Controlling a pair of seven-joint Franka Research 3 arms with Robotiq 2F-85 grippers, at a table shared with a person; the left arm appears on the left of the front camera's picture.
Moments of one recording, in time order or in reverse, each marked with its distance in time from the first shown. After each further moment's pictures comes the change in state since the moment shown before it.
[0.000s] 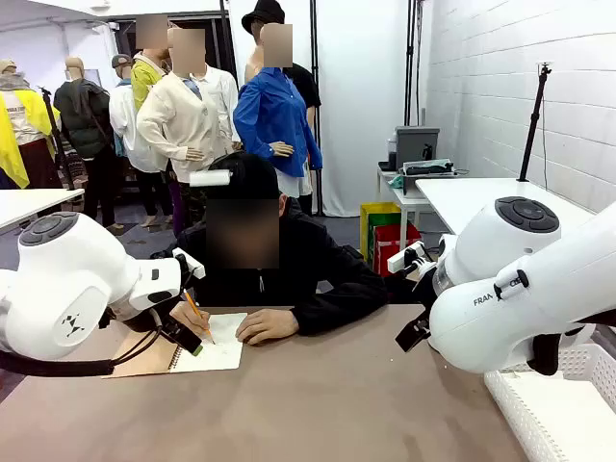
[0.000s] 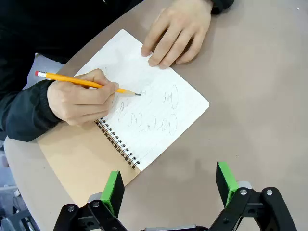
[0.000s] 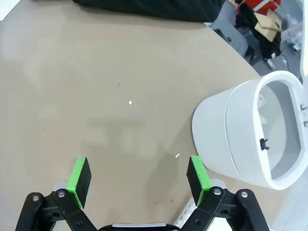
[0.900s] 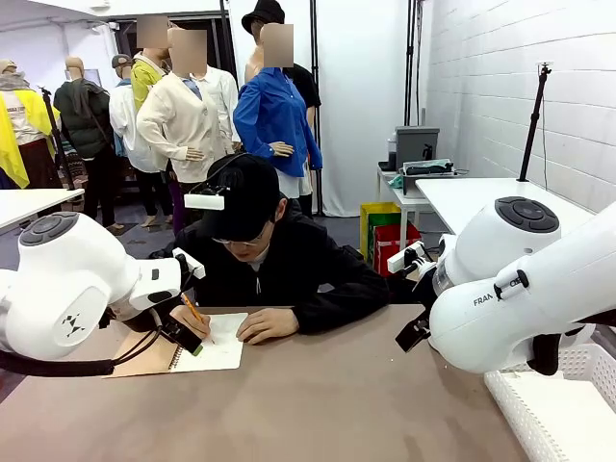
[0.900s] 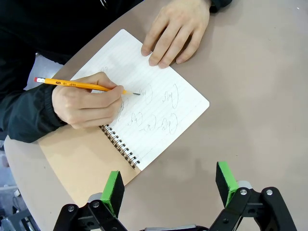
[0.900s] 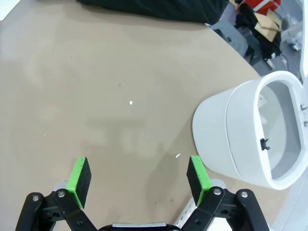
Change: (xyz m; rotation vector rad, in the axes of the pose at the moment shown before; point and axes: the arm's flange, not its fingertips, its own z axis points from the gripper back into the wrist) left arm 0.000 0.000 0.000 0.000 0.000 0.000; right arm 0.000 0.000 0.000 0.000 0.000 0.000
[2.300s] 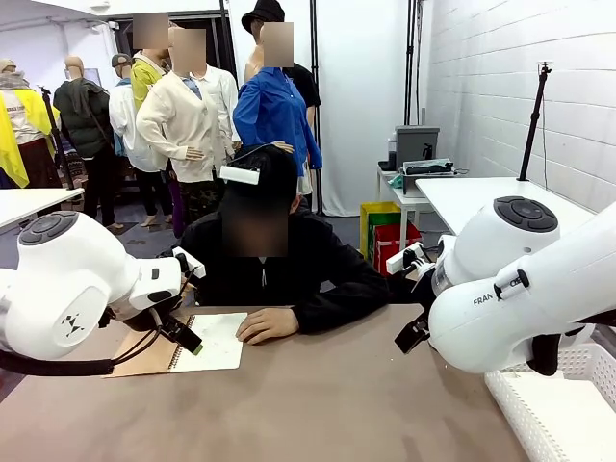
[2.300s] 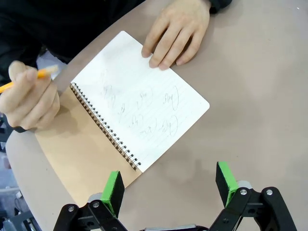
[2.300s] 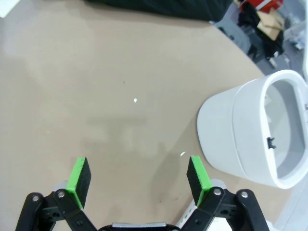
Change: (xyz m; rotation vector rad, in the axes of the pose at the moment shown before) left arm 0.002 -0.001 0.002 0.007 -0.011 -0.012; right arm -0.001 0.005 0.000 0.015 0.017 -0.001
